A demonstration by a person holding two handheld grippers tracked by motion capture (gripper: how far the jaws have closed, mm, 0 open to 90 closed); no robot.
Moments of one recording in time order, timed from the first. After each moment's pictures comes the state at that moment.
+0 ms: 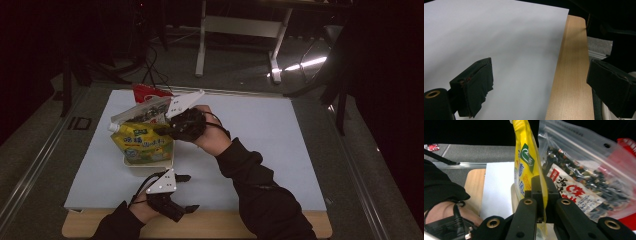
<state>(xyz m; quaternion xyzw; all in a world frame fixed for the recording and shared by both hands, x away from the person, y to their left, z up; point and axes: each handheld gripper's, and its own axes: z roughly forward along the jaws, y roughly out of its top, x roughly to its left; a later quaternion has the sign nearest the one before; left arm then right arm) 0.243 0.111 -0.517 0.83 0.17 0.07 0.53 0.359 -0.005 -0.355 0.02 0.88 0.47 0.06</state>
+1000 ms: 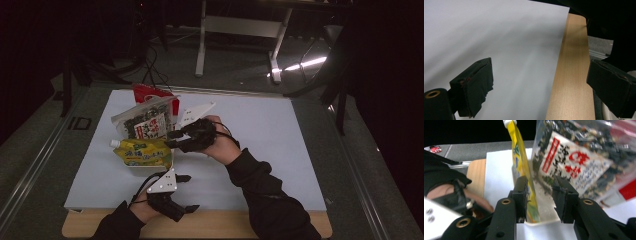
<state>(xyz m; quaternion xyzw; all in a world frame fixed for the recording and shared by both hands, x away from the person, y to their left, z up) 0.245 0.110 -0.520 0.83 0.17 0.07 0.52 0.360 -0.035 -0.388 0.06 0.89 0.46 0.04</state>
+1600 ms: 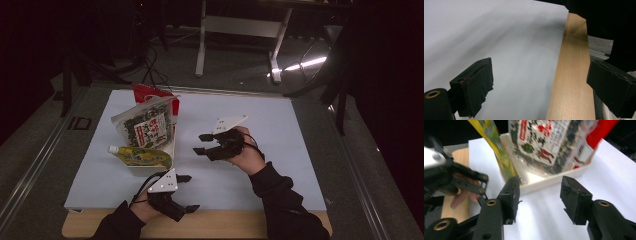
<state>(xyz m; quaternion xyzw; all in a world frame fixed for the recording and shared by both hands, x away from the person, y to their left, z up) 0.246 0.109 -0.521 0.83 0.17 0.07 0.52 0.362 -0.107 -0.424 0.13 0.88 0.46 0.07</state>
